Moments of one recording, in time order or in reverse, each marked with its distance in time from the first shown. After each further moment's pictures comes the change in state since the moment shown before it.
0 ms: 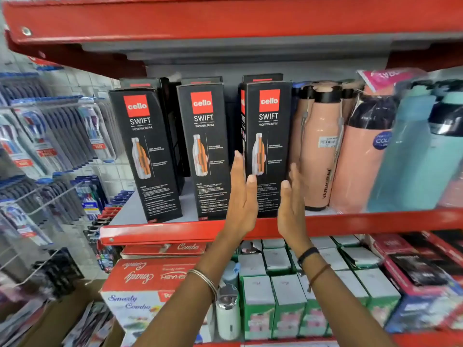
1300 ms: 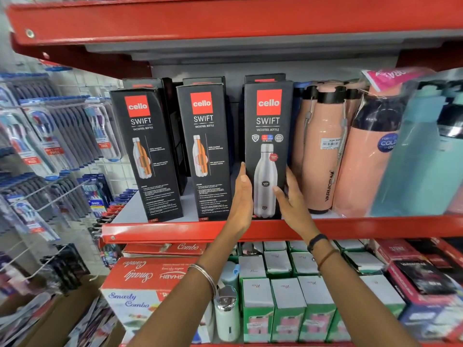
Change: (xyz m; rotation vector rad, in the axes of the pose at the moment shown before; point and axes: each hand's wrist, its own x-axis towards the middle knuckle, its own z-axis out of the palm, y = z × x) left_hand 0.009 -0.006 0.005 -0.220 -0.097 -0.393; right_hand 0.038 0.045 -0.015 -0.039 -0.290 -0.005
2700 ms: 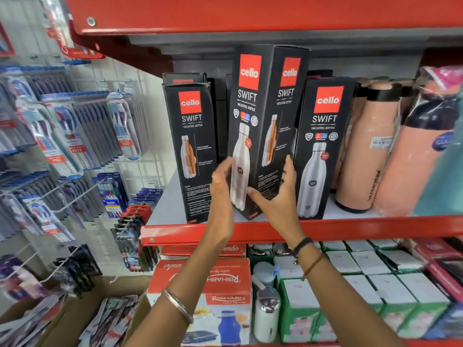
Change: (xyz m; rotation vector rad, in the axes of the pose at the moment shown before) left_hand -0.024 0.011 -0.137 -0.105 0.094 0.159; right_hand -0.007 -0.093 0.128 0.074 0.192 0.029
